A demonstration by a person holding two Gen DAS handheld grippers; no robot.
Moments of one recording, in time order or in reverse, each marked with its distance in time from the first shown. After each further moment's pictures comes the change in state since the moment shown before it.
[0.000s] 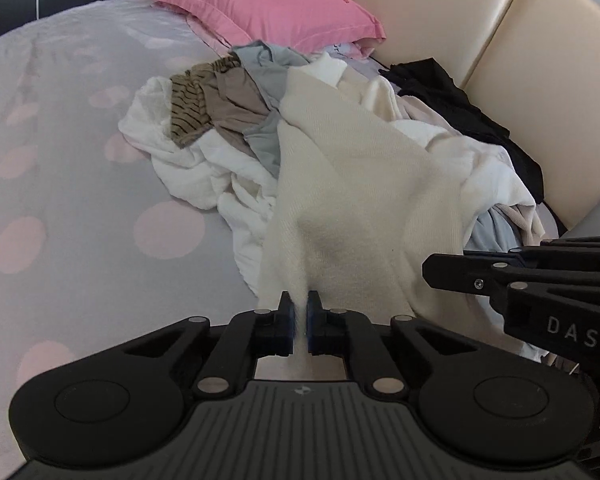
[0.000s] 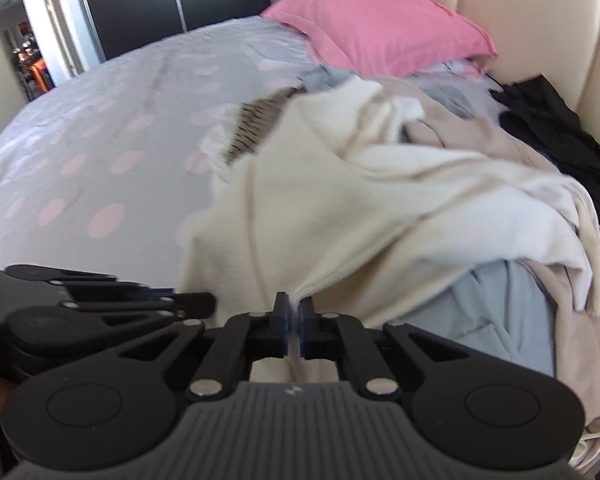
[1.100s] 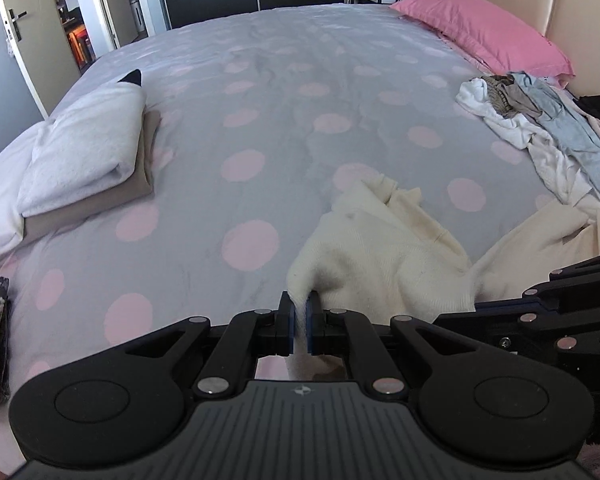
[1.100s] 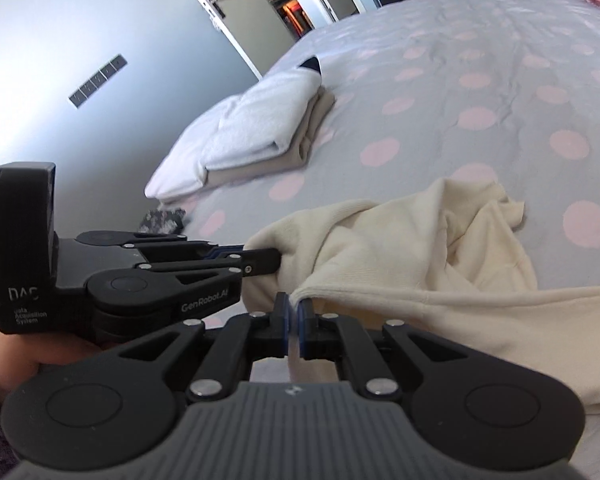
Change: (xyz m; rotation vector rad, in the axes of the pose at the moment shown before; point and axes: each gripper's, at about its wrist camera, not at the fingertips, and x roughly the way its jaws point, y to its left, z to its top) left arm -0.293 0.182 -0.199 -0.205 0.008 0.506; right arm -0.077 0.351 -0.127 -0.214 0.179 0.702
